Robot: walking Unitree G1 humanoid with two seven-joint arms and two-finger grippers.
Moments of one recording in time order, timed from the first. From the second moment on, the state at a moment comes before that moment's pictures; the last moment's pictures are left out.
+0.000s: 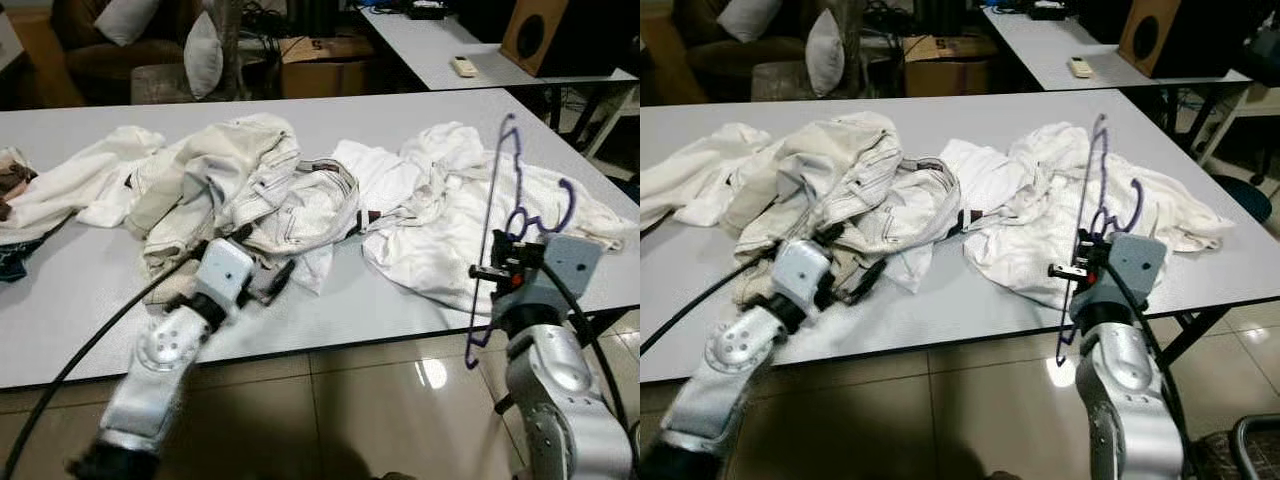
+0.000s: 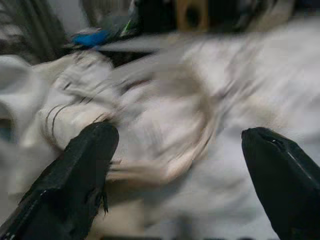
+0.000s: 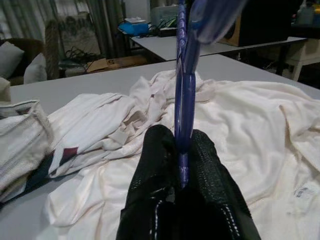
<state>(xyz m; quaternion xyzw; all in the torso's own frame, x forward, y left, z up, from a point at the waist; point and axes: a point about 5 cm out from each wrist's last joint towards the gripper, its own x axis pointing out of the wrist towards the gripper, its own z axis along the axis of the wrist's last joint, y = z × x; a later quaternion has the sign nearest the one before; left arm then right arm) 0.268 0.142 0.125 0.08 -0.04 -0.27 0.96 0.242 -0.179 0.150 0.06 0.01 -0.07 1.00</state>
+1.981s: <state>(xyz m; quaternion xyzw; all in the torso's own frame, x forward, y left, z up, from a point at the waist) 0.317 0.116 0.108 0.00 0.11 -0.21 0.97 0.252 -0.163 0.149 0.09 0.00 -0.06 0.99</state>
